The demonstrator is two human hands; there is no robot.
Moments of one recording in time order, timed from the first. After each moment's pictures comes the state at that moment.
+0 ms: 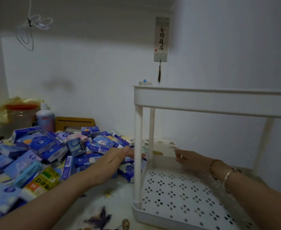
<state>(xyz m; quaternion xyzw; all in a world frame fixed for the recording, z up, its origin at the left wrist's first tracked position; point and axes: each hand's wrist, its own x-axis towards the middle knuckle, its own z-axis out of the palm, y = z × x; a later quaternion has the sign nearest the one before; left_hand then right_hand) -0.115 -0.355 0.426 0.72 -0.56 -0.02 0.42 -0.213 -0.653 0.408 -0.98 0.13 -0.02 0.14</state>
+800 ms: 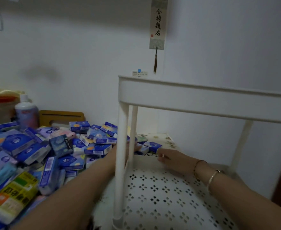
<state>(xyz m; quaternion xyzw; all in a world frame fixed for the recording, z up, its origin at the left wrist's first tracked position) 0.022 -0.466 0.337 0.84 -0.46 -0.02 0.29 -0.171 -0.635 0.389 -0.98 0.09 -0.03 0.17</state>
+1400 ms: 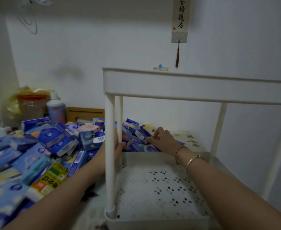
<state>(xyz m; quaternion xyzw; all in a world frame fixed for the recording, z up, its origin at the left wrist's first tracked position) -0.001 -0.372 0.373 0.77 -0.36 0.06 0.53 -0.066 -0.585 0.393 -0.93 0.13 -0.16 0.29</state>
